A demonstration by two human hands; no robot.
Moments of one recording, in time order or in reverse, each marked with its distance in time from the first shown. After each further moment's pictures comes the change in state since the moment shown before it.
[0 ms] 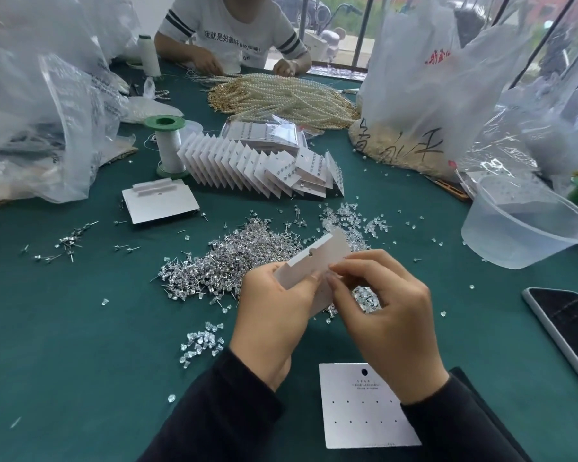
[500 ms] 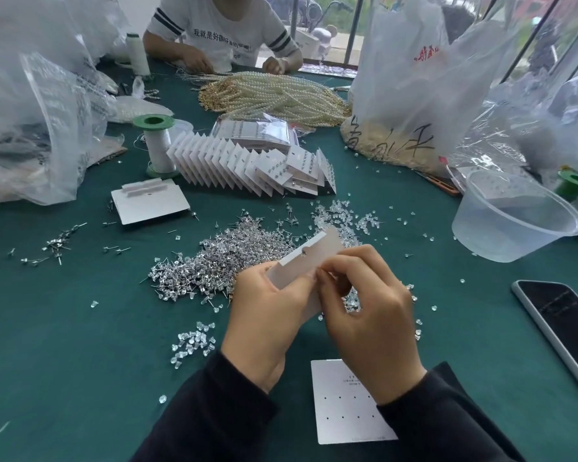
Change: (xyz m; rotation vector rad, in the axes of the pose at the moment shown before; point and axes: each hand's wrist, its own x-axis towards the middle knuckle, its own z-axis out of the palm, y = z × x) left_hand -0.006 0.004 0.002 -0.115 -0.058 0.005; right_hand -0.004 -0.004 0.009 -0.118 0.068 -0.047
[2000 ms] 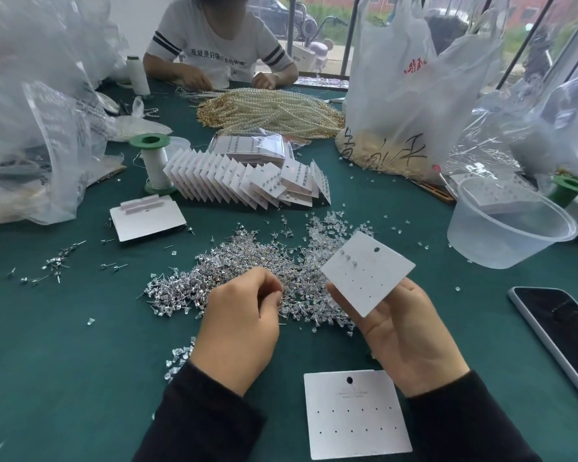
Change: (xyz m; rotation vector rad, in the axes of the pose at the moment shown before) left_hand 0.012 -0.003 -0.032 1.067 -0.025 0.420; right_hand 0.016 0.010 -0.031 1.272 -0.021 1.080
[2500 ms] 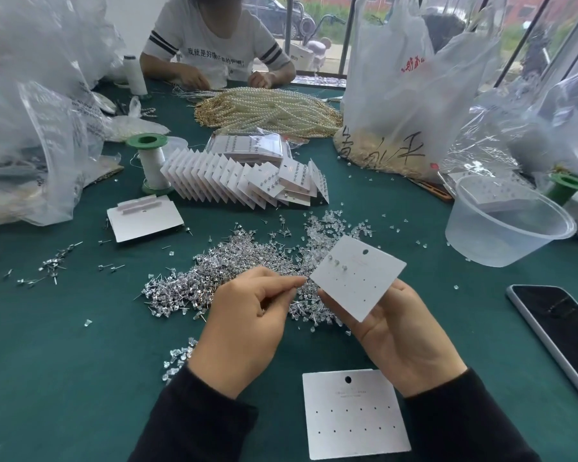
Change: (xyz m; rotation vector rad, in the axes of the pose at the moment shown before) left_hand 0.000 0.008 -0.003 -0.288 -0.084 0.072; right_hand -0.001 0.000 0.001 -0.028 -0.075 0.066
